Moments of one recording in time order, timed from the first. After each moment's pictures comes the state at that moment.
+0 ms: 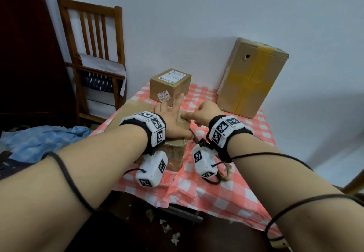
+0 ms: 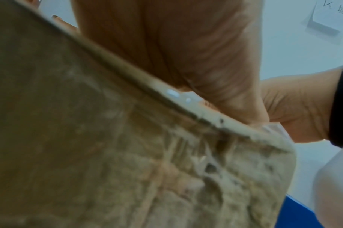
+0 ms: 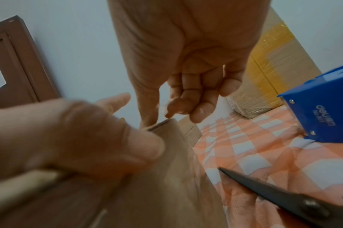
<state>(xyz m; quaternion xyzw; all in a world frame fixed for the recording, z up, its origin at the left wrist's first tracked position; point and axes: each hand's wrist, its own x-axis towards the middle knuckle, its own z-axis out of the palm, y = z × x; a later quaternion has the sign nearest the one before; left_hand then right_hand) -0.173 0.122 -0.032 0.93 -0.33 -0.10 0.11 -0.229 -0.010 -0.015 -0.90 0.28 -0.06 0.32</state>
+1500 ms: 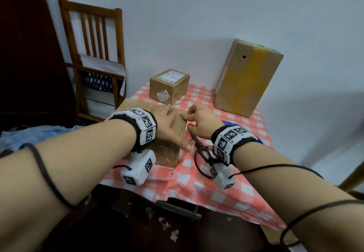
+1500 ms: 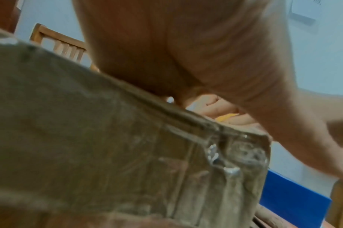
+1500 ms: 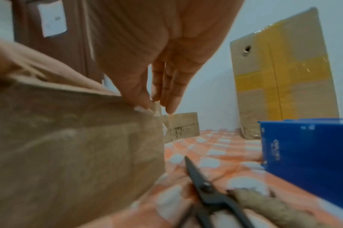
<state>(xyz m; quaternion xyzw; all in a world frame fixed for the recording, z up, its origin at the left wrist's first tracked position) -0.174 0.141 -0.030 0.90 -0.41 -0.14 -0.01 -0.256 -0.004 -0.029 -1.00 0.04 -0.05 0.04</state>
